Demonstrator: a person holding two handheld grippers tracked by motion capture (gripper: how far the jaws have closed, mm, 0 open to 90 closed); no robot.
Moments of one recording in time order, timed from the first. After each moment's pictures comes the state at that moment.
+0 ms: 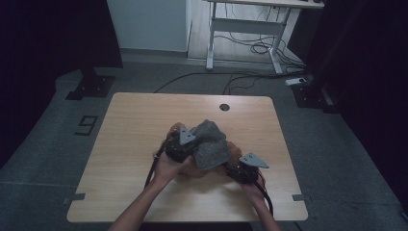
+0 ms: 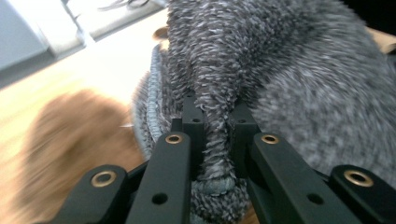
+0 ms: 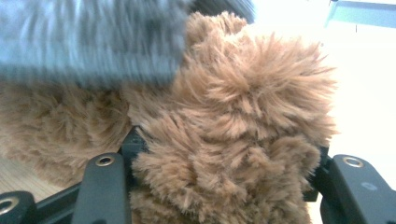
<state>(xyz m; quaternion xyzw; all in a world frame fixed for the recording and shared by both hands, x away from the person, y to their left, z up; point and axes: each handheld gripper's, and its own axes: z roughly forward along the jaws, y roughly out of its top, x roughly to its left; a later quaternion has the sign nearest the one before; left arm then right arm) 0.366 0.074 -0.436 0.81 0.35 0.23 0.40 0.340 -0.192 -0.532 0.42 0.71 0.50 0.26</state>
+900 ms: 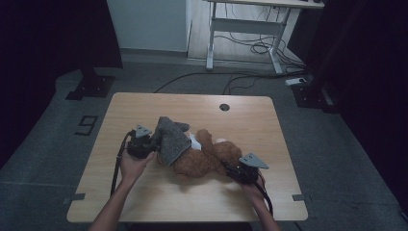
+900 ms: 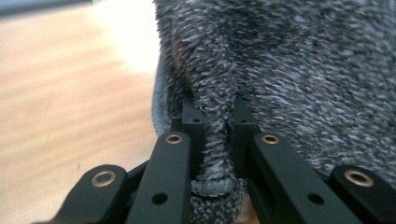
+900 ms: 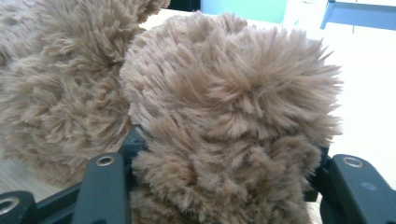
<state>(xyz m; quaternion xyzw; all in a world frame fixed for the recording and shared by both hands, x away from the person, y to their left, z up) 0.381 0.178 -0.457 0.77 0.46 0.22 0.39 0.339 -0.192 -0.533 0.42 0.71 0.50 0.26</state>
